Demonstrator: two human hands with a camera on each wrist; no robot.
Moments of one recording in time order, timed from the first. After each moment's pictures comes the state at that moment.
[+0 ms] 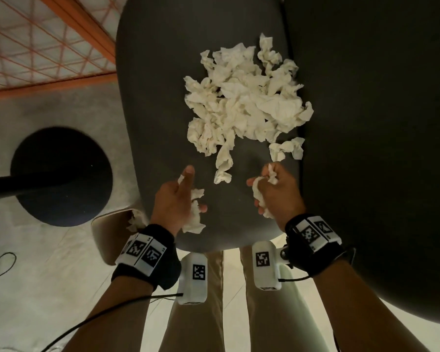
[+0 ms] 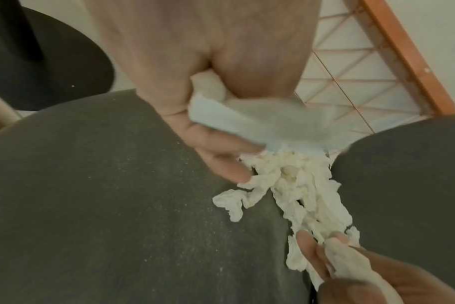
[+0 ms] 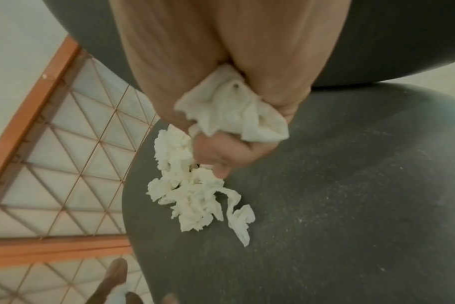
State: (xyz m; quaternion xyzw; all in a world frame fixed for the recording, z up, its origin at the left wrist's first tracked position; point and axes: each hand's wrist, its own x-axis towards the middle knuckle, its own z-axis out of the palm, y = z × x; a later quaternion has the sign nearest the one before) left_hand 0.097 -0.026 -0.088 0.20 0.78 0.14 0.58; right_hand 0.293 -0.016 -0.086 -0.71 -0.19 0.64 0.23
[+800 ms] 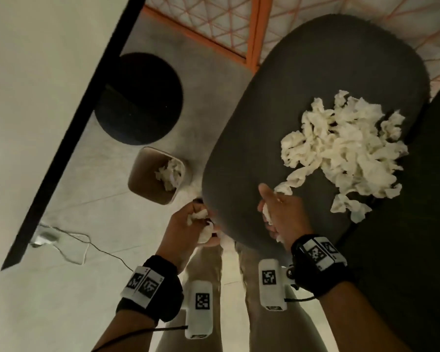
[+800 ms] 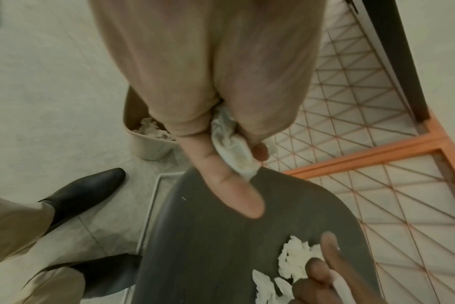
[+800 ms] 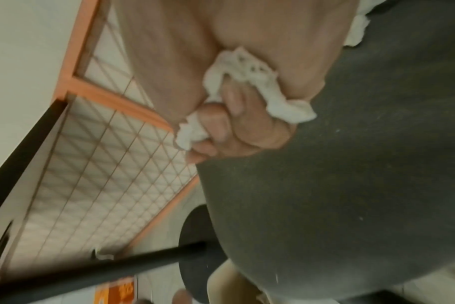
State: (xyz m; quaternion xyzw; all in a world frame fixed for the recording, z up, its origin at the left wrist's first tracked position) left_hand 0.065 -0.182 -0.038 -0.01 0.74 0.39 0.55; right_hand 0.200 -0.035 -0.058 -0.65 -0.38 0.66 -0.05
